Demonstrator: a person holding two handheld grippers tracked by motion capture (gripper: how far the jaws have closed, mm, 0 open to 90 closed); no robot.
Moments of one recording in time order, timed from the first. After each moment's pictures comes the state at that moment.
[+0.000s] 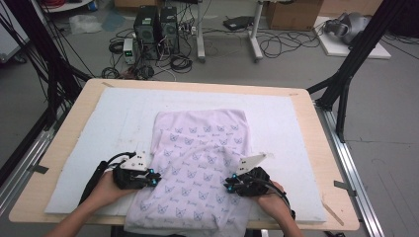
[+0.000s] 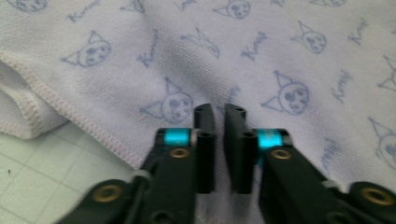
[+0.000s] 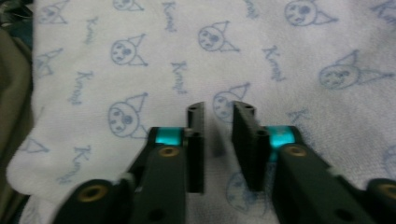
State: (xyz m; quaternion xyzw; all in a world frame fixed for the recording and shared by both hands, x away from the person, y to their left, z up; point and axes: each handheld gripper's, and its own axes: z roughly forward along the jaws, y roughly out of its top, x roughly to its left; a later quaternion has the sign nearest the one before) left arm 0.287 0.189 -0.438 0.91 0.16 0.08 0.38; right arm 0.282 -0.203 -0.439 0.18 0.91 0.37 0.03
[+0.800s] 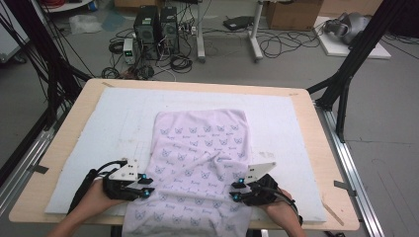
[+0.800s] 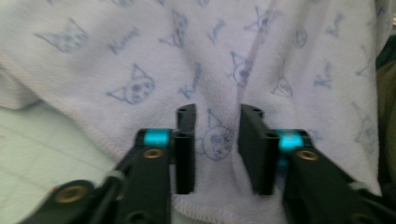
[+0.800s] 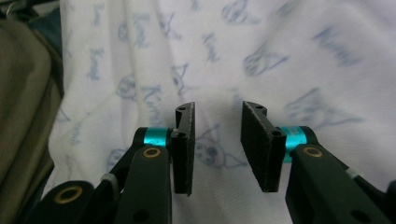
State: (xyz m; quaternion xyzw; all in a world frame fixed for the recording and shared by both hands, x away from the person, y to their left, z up) left arm 0.267 0.202 -0.439 0.91 0.14 0.06 0.39; right arm 0.261 -0.218 -0.441 0.17 0.91 0.37 0.04
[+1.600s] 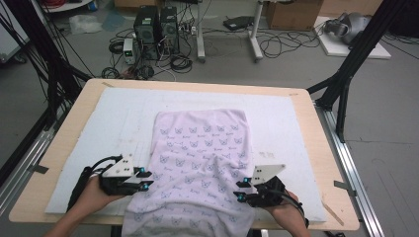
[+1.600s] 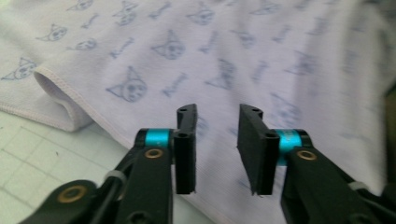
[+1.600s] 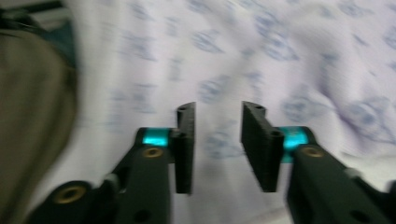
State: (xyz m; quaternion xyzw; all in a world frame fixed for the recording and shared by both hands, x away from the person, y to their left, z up) left arm 0.279 0.199 -0.422 0.89 0.17 0.11 0.40; right arm 0.253 -0.230 -0.422 0.19 0.90 0.38 0.07
